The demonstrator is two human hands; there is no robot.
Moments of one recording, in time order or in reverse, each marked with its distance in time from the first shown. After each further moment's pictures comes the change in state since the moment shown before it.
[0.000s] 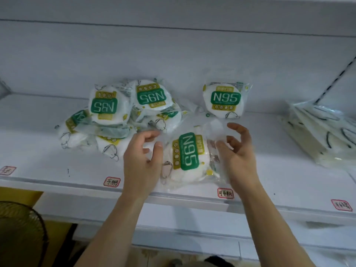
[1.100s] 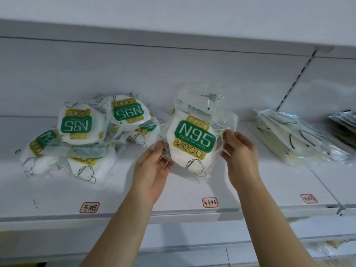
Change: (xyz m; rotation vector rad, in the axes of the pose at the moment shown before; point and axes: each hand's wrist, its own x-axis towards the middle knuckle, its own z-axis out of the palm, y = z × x) left_hand 0.023 0.003 0.060 -1.102 -0.243 -0.724; right_hand 0.022 -0.031 -0.027 0.175 0.221 0.012
